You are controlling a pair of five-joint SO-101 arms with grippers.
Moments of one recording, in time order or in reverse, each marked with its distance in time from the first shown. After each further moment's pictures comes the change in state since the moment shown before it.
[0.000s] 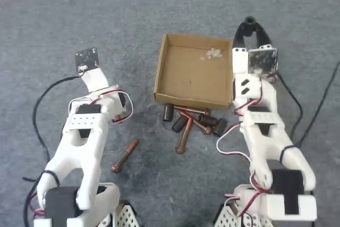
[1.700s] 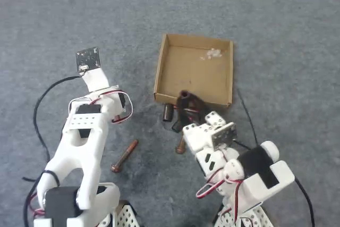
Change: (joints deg) left arm 0.0 0.0 0.0 0.0 -1.2; right arm -29.3 13.9 38.6 -44.5 -8.9
